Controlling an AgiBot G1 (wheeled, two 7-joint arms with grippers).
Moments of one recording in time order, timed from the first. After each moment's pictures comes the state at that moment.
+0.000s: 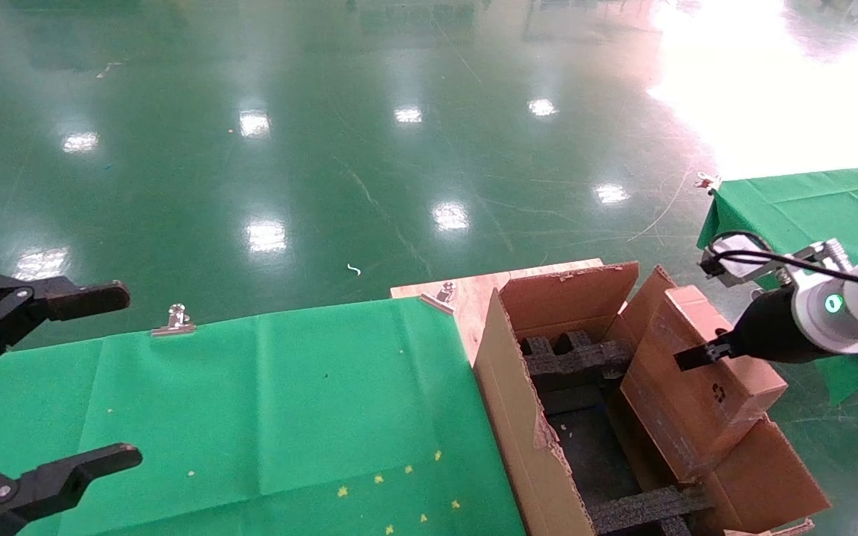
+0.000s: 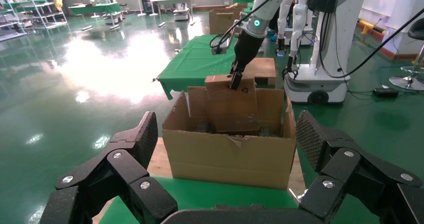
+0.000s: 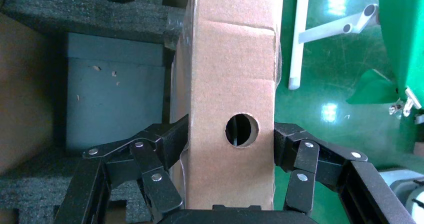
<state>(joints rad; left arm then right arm) -1.09 0.58 0.35 -1.26 0.67 1.46 -0.14 2.14 -0.44 -1.94 1.36 -1.85 -1.02 1.80</state>
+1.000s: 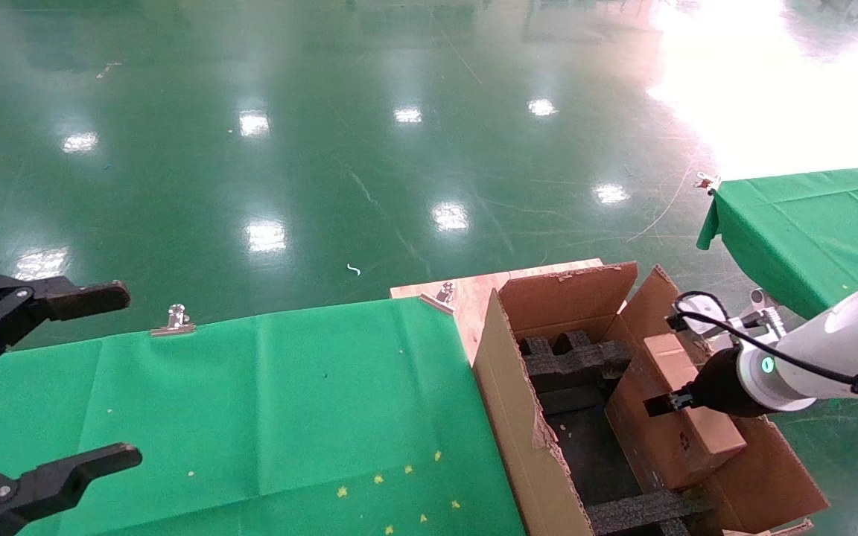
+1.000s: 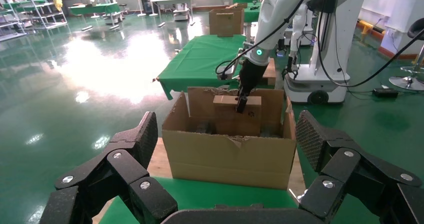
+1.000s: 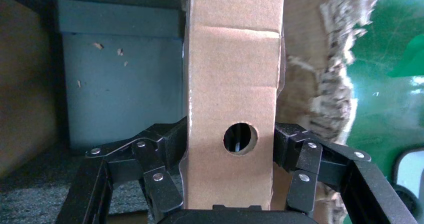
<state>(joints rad) -1.09 0.58 0.35 -1.26 0.67 1.46 -0.14 1.93 -0.50 -2.00 1.34 -1.92 -0.87 2.02</state>
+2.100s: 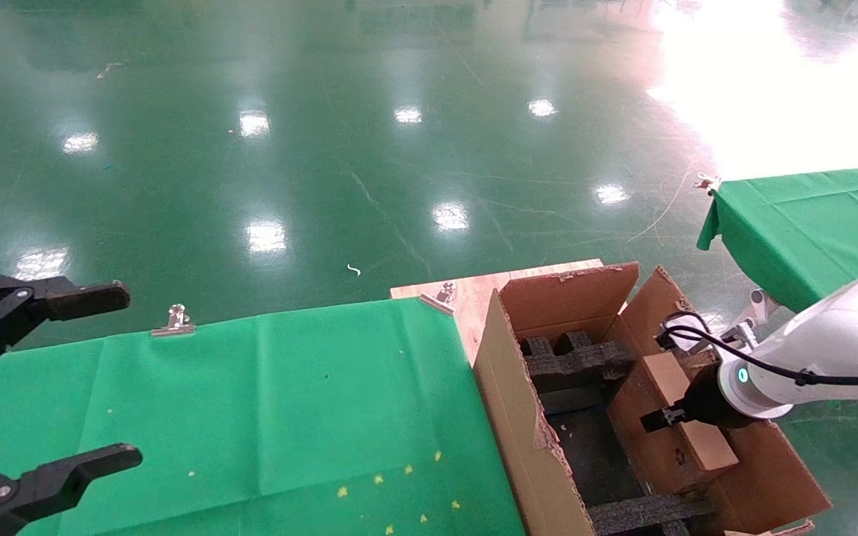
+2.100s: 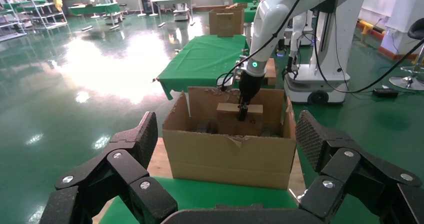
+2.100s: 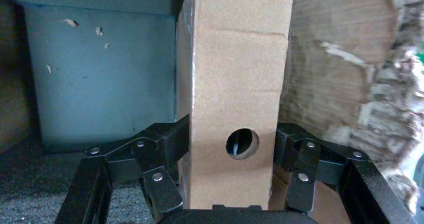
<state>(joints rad) -1.09 0.58 0.35 -1.26 0.67 1.46 -0.14 1.81 -0.62 -2.01 1.11 -1.79 -0.82 1.89</state>
